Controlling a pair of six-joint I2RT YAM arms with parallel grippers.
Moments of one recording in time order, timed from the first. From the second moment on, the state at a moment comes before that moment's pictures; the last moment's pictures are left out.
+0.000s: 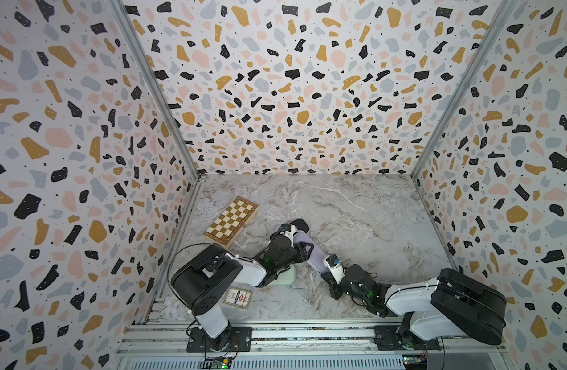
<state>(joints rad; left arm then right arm) -0.73 1.68 0.53 0.66 0.15 -0.80 0.96 1.39 0.20 0.65 0.03 0.18</state>
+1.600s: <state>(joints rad) -0.78 2.01 1.27 -0.12 0.29 -0.20 0.46 1.59 0.31 0.73 -0.08 0.24</state>
